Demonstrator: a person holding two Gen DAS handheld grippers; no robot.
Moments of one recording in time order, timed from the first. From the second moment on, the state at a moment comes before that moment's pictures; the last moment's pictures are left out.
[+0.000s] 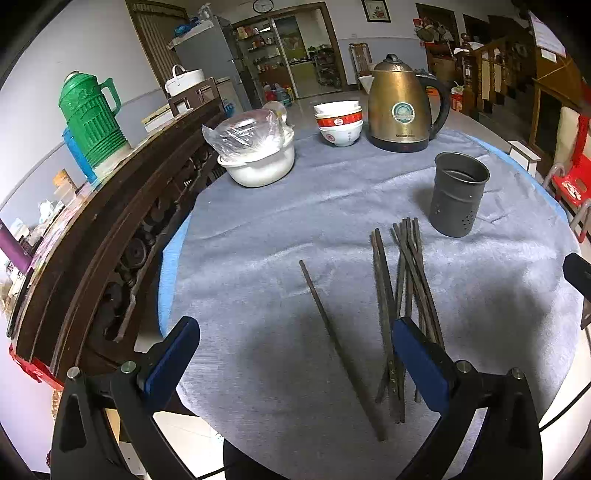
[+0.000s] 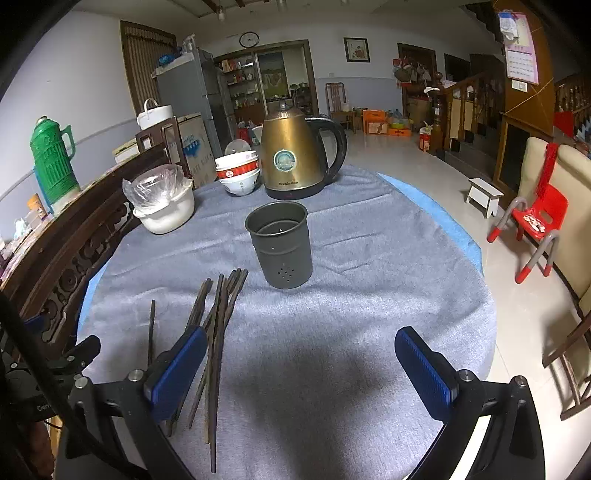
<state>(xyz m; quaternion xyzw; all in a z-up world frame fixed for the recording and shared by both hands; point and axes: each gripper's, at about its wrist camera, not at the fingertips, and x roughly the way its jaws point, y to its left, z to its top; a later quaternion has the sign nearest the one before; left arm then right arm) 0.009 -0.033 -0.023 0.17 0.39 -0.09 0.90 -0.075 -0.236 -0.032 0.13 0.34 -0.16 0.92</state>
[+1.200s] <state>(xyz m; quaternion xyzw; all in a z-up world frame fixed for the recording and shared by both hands) 0.032 -0.048 -0.040 0.18 0.41 -0.12 0.89 -0.046 -0.242 -0.047 0.12 0.37 -0.17 0.90</state>
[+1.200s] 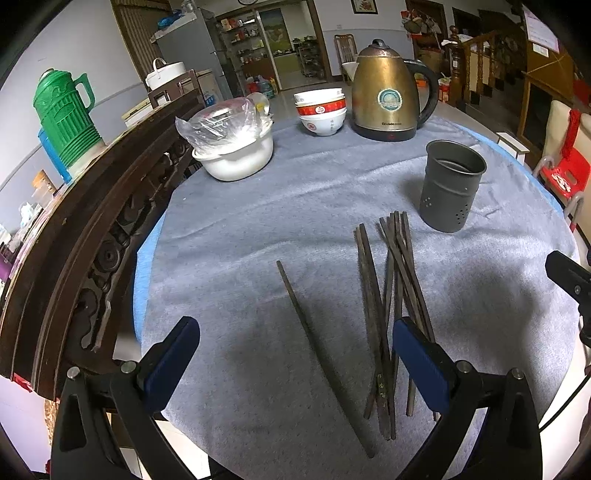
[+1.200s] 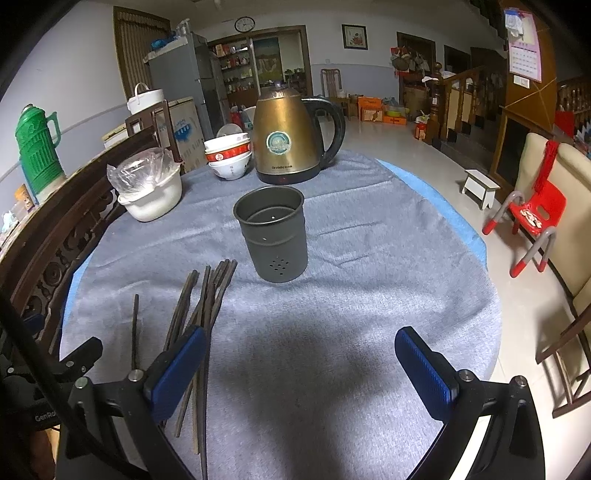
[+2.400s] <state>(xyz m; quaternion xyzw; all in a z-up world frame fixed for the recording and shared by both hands) 0.039 -0.059 -0.054 0.19 0.43 -0.13 0.87 -0.033 -0.249 -0.064 0.13 0.39 -0.17 0.89</state>
